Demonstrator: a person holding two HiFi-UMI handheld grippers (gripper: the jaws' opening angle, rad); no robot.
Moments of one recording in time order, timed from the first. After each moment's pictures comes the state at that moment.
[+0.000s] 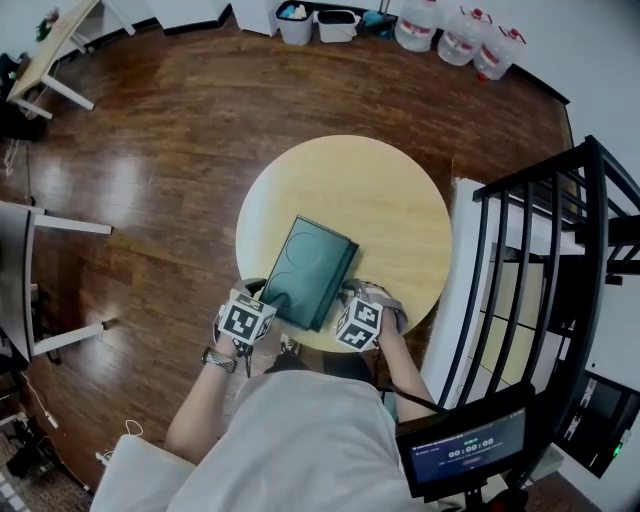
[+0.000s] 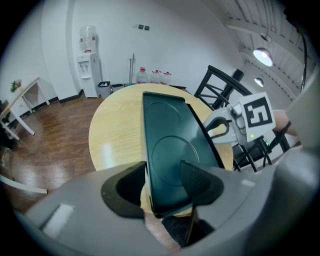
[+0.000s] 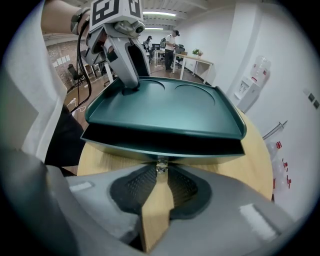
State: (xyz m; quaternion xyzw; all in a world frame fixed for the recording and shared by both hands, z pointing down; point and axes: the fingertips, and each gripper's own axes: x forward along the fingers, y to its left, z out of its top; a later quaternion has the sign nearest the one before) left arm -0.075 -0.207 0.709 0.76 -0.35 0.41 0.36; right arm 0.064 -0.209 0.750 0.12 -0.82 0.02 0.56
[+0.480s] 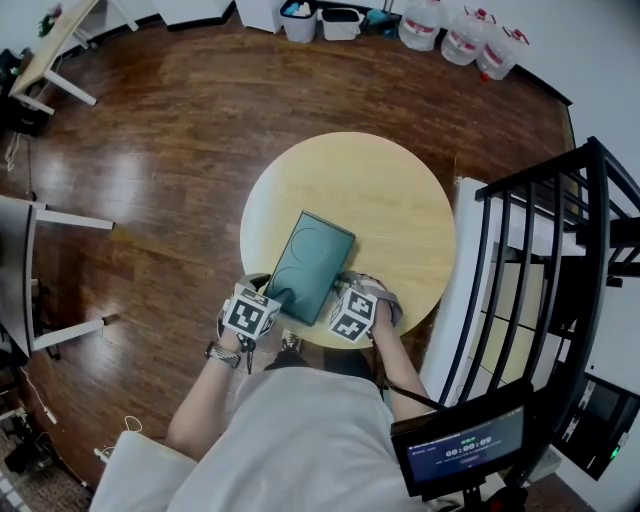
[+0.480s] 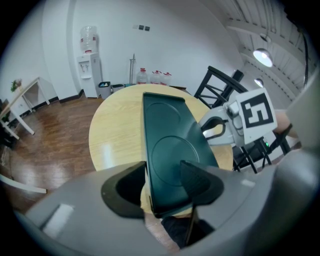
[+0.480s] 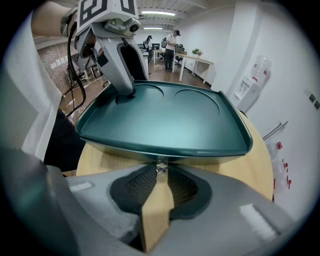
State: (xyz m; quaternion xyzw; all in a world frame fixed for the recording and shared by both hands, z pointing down) left arm -0.073 -0.209 0.709 0.76 -0.35 0.41 0.36; right arm 0.045 -0.219 0.749 0.12 -0.82 0.02 0.56
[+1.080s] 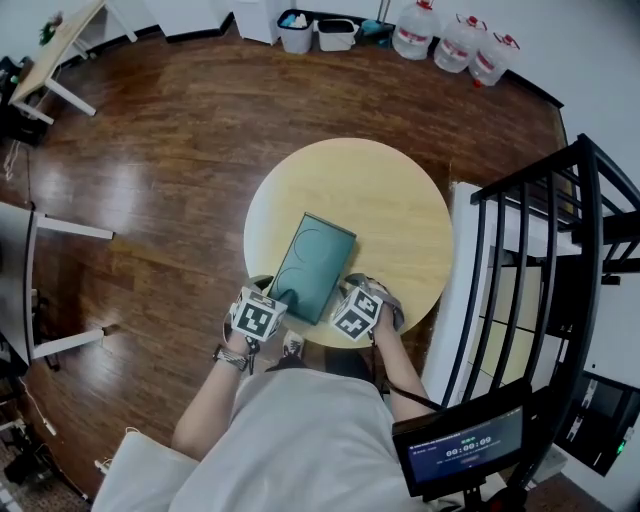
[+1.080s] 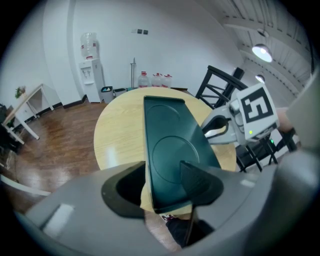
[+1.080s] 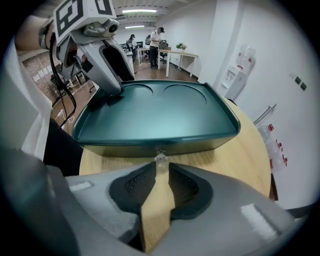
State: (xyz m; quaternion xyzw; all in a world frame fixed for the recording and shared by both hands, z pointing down) left arm -0.070 -0.209 0.702 0.77 -0.36 0.41 0.35; right arm 0.056 -0.222 0.748 0.19 -0.80 0.08 0.56
